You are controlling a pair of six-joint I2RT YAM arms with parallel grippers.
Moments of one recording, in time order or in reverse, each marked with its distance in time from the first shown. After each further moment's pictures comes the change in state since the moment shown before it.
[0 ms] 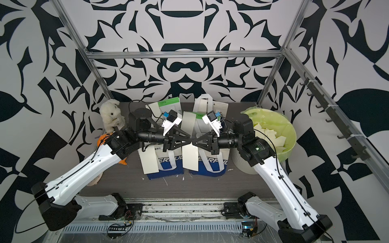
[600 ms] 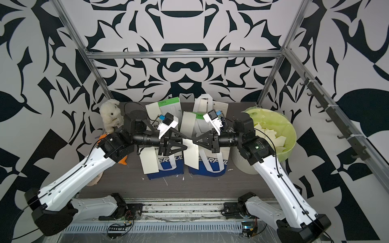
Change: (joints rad) left arm 0.006 -0.049 -0.011 -0.088 -0.008 0.042; right arm -0.021 0.005 -0.002 0.024 -0.029 0.008
